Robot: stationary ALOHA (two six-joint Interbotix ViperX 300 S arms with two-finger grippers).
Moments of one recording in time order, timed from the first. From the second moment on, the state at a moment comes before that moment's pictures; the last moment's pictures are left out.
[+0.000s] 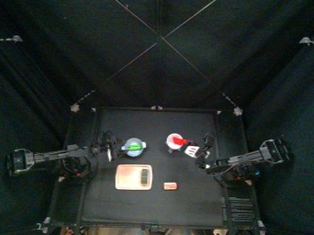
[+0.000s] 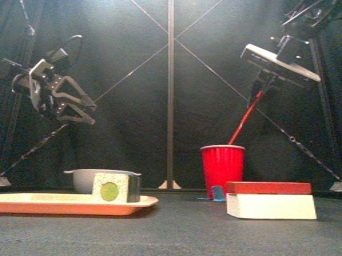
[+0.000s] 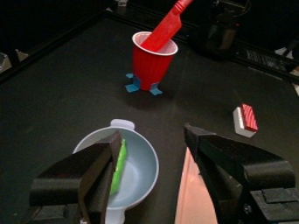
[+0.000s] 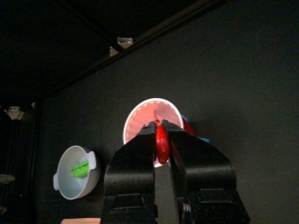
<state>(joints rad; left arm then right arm) 0.42 -0.65 1.28 0.42 -0.40 -0.54 0.21 -0.39 0.75 -1.11 1.23 2.56</state>
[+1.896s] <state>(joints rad) 0.20 -0.58 1.19 0.40 -0.67 -0.38 0.22 -0.38 0.81 -2.17 0.64 2.57</state>
